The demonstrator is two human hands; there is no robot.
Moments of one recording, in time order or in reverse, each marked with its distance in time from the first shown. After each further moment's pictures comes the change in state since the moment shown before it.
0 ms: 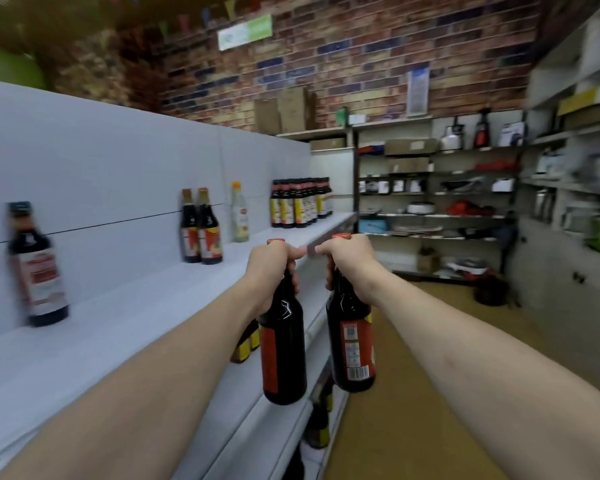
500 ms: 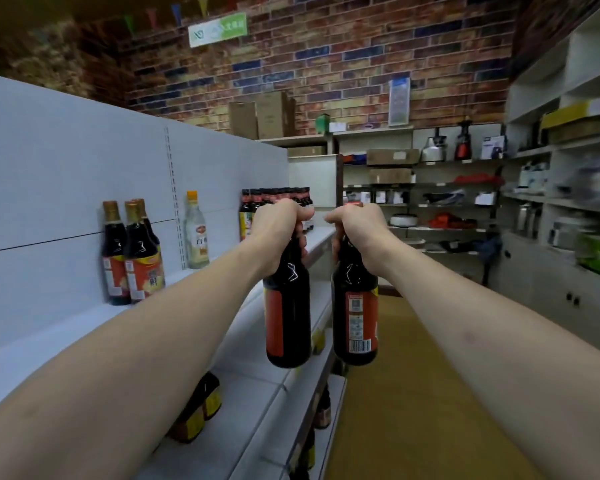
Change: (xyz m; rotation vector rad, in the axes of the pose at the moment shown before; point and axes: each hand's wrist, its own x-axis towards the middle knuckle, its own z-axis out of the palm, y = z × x) left_hand 0.237 0.045 0.080 0.008 -0.065 0.165; right_hand 0.229 -0.009 -0.038 0.018 0.087 -0.109
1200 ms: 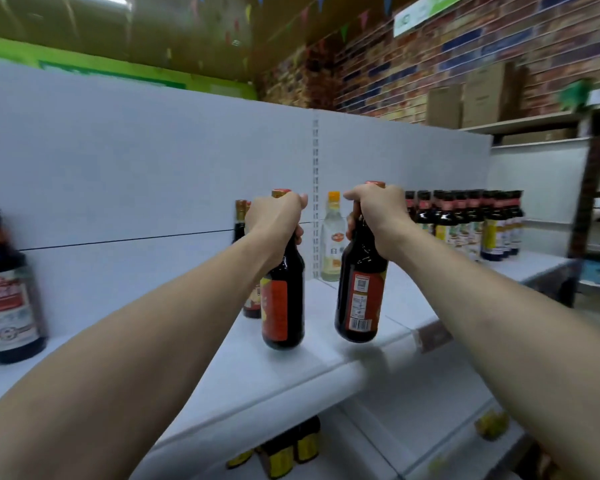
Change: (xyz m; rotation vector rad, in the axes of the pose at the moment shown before) left_hand 0.147 -0.013 -0.136 0.262 0.904 0.086; right_hand 0.215 0.029 0.189 0.331 -0.509 -0.040
